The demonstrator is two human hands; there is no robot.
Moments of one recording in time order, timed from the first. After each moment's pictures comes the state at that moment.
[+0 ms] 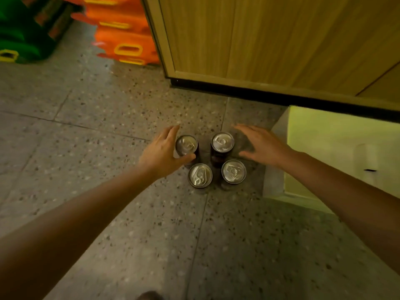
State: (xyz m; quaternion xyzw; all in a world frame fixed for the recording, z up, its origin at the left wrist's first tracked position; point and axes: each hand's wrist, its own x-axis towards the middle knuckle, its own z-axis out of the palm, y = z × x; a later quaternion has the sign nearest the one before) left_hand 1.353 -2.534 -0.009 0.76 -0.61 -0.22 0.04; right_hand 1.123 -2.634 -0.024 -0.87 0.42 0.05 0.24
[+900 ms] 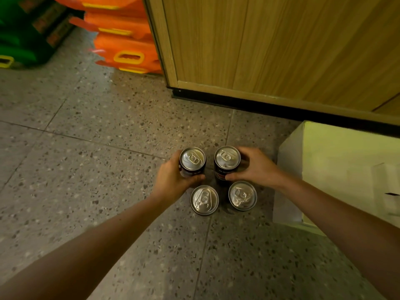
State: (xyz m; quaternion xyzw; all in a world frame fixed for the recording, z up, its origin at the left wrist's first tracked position) left_hand 1.346 -2.541 -0.056 0.75 -0.50 -0.33 0.29; right_hand 1.152 -2.640 -0.058 -0.74 0.43 -0.10 0.51
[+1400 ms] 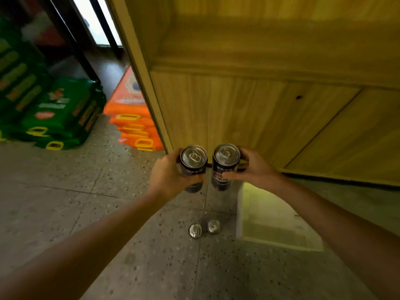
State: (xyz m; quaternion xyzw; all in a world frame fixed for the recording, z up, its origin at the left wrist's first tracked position) left_hand 1.321 -2.573 0.337 0.72 -0.56 -0.28 0.30; right_hand 1.117 -2.641 0.331 -0.68 0.47 -0.19 0.52
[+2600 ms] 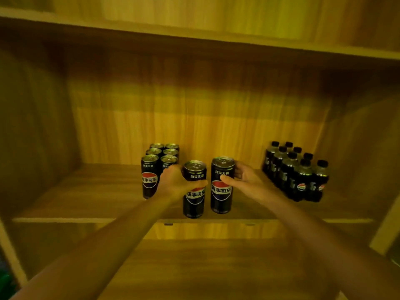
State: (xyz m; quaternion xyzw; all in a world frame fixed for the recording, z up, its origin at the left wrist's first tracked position) left_hand 1.029 -2.826 0.979 0.58 -0.65 -0.24 0.42; right_hand 0.831 -2.819 0.999 -0.70 0.50 -0.37 0.34
